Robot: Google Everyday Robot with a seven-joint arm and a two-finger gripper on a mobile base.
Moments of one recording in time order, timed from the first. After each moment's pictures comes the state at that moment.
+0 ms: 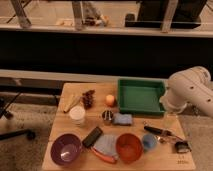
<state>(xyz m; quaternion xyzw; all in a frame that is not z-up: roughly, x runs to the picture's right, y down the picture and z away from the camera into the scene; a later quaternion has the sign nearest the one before) 0.293 0.114 0.680 -0.28 0.02 0.03 0.96</state>
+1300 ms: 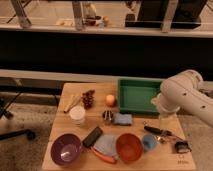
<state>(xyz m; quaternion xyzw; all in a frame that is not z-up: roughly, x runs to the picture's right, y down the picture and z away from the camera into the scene) 0.252 0.114 0.673 -0.25 0.00 -0.07 0.97</state>
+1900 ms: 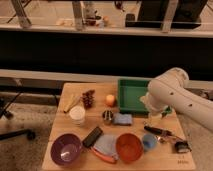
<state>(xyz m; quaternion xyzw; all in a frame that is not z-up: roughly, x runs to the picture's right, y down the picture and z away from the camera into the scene) 0.200 0.103 0.677 -0.24 -0.03 -0.12 0.96</state>
